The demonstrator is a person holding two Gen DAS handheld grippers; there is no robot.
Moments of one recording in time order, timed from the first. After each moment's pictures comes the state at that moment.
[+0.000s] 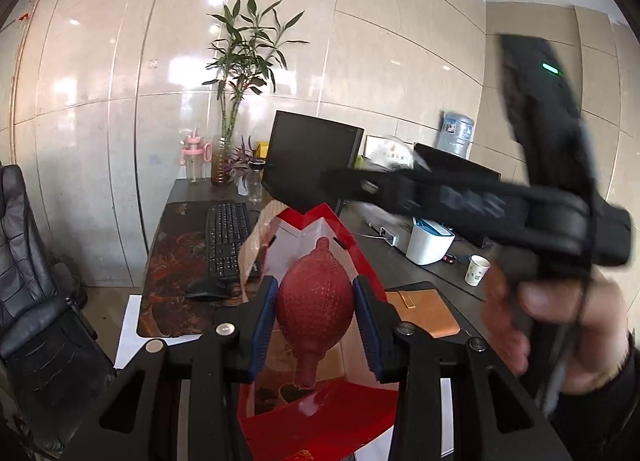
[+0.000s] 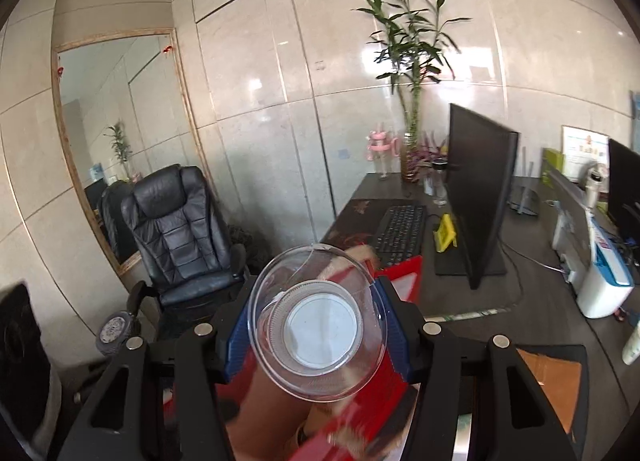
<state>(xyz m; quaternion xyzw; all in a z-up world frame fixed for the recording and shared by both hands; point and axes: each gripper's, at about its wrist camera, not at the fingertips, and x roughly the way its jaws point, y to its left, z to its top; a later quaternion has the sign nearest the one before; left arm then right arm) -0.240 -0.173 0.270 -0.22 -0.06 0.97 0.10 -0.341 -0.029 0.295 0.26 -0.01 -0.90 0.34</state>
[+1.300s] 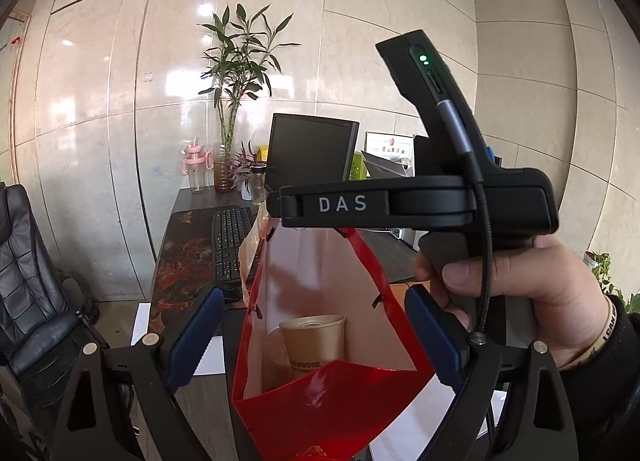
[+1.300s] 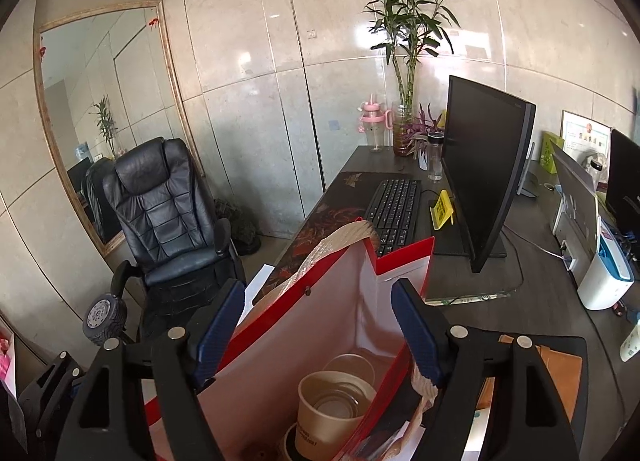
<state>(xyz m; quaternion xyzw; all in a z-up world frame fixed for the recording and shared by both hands) -0.233 -0.160 0.256 -0.21 -0.02 0.97 0.09 -0.361 -0.052 0.267 0.30 0.02 -0.90 0.32</state>
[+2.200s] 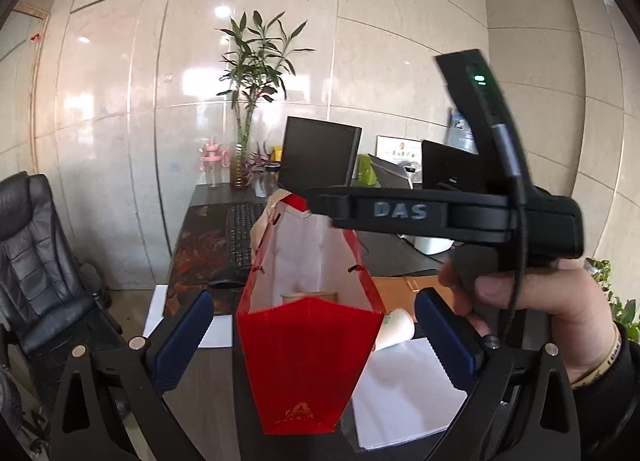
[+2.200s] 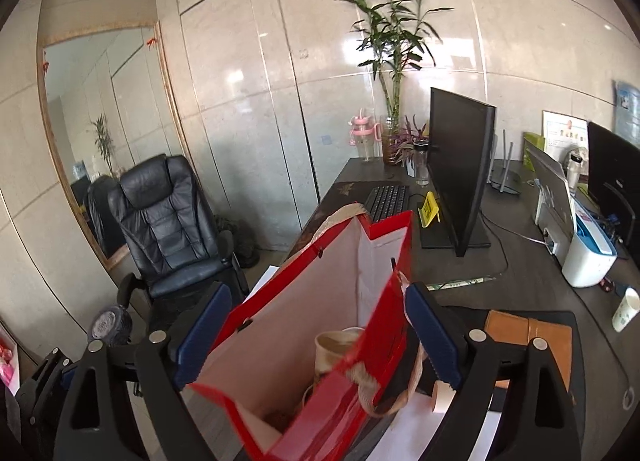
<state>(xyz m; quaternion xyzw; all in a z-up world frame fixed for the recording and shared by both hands) -0.169 -0.147 0.265 -0.21 -0.03 0.98 0.05 -0.288 -0.015 0.278 0.28 -0.01 -0.91 0.30</state>
